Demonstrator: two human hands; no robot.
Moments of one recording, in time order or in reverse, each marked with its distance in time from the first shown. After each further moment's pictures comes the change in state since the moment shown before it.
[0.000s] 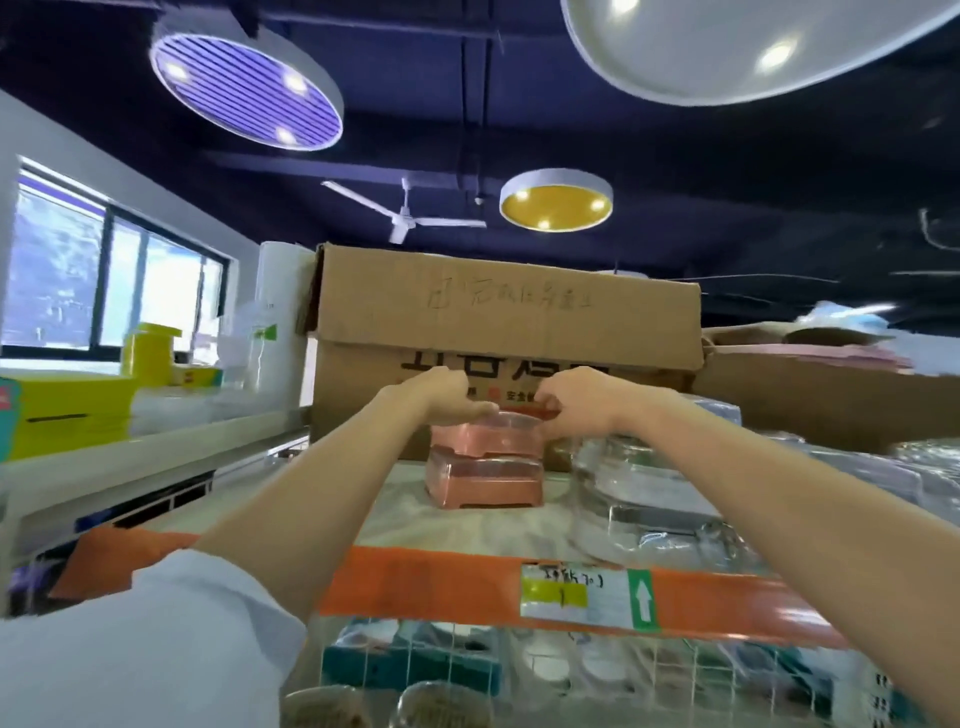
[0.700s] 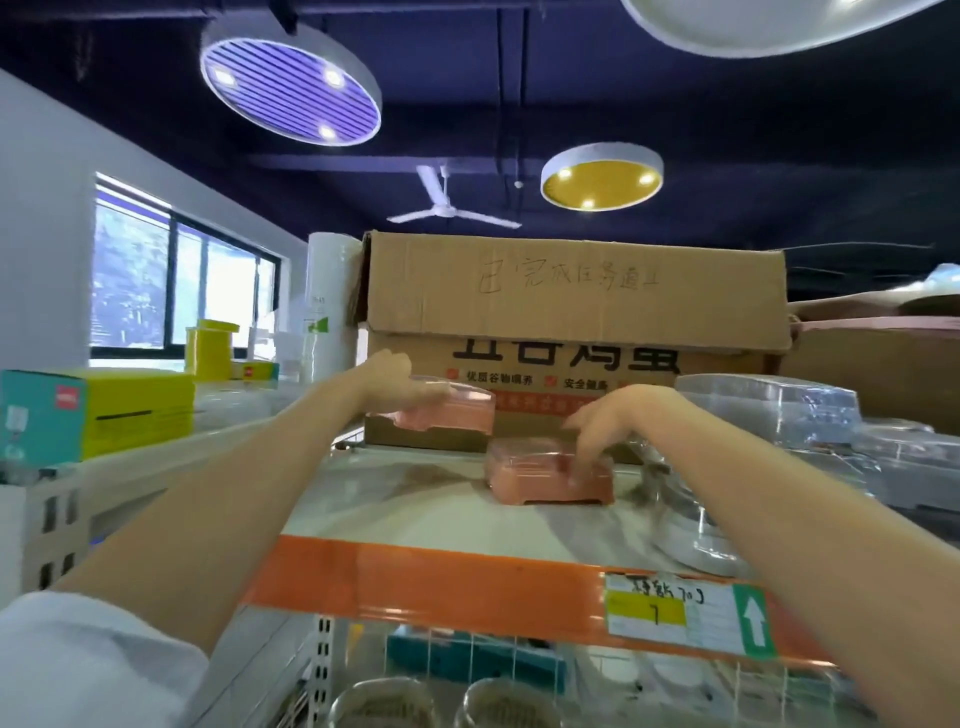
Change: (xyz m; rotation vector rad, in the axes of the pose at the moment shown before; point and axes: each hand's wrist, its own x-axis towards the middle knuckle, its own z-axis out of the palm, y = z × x) left_hand -0.025 -0.105 -0.017 0.043 0.078 -0.168; right_hand 0.059 -0.015 0.036 0.005 -0.477 0.087
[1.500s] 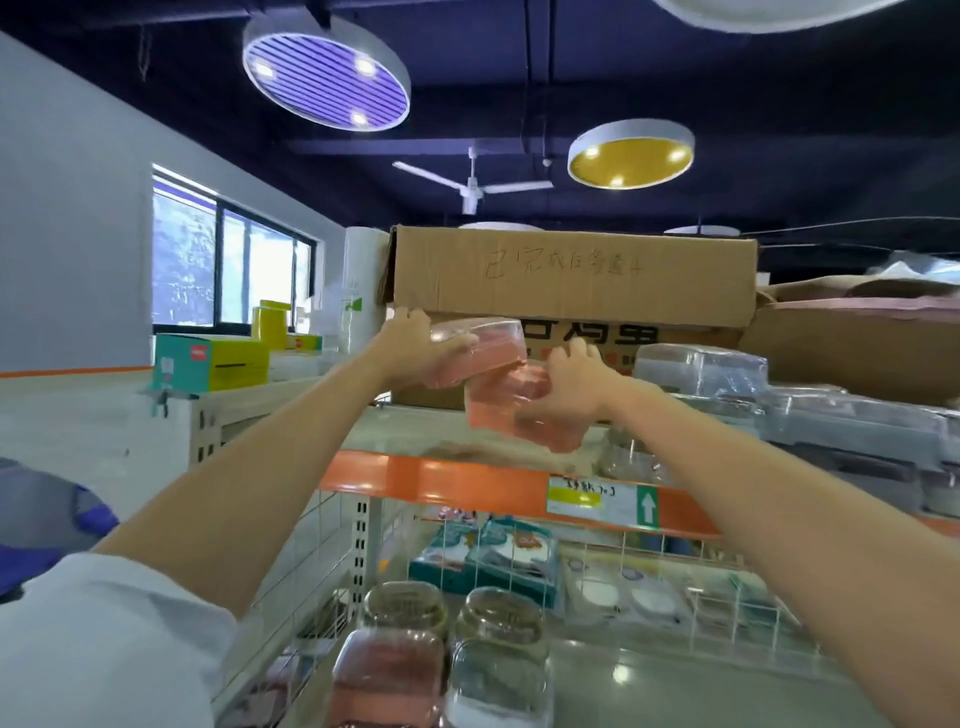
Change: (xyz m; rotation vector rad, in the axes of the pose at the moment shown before) left_hand -0.106 0.059 -0.030 -0.283 0.244 -0.023; right_hand -0.105 -0.030 0.032 0.081 0.535 -0.098
